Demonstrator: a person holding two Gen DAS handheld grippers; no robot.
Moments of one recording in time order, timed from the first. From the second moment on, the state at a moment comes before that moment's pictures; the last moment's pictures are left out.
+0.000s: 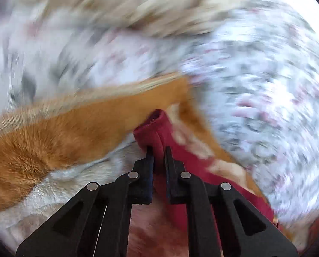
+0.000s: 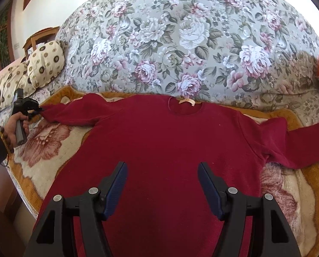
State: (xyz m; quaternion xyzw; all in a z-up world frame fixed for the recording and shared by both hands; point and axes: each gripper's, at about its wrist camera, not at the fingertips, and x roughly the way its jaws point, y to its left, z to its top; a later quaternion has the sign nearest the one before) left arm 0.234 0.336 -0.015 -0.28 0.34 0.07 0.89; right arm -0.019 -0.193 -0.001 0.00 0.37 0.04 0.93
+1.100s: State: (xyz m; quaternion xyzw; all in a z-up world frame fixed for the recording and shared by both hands) left arm 0.064 -0.027 -0.050 -0.05 0.39 -0.36 0.85; right arm 0.121 -0.217 -0.094 0.44 0.47 0.21 0.74
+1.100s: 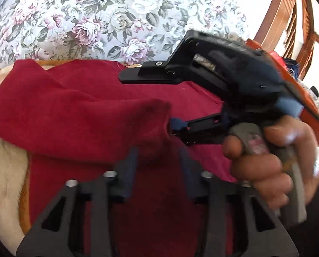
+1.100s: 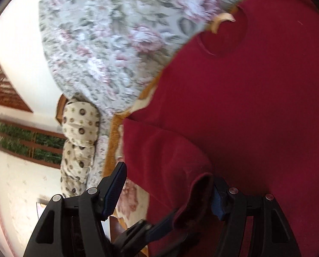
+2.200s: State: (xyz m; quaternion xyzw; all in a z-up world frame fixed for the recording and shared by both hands) left arm 0.072 -0.003 -0.072 -0.11 0.40 -0.38 0.83; right arm 0.138 -0.370 -0.051 0.14 0.41 -0.01 0.90
